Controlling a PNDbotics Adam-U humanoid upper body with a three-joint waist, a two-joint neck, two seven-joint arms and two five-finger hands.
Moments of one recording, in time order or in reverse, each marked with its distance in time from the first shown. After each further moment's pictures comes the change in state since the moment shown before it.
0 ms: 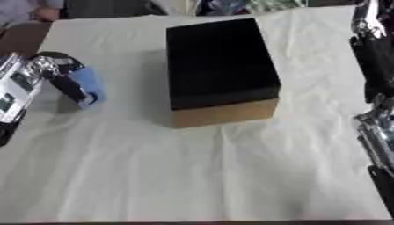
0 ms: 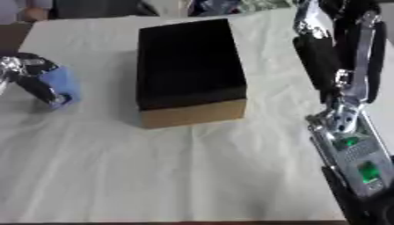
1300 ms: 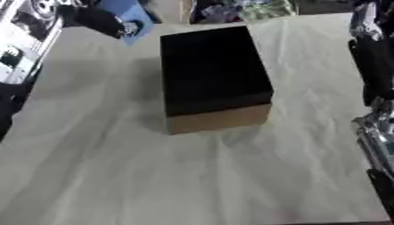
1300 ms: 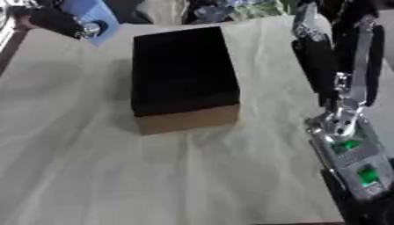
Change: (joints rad) left arm -0.170 -0.108 0.031 -0.310 0.080 0.047 0.121; right arm -0.017 0.001 -0.005 0.000 -0.002 -0.001 0.000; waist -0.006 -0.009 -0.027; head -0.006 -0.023
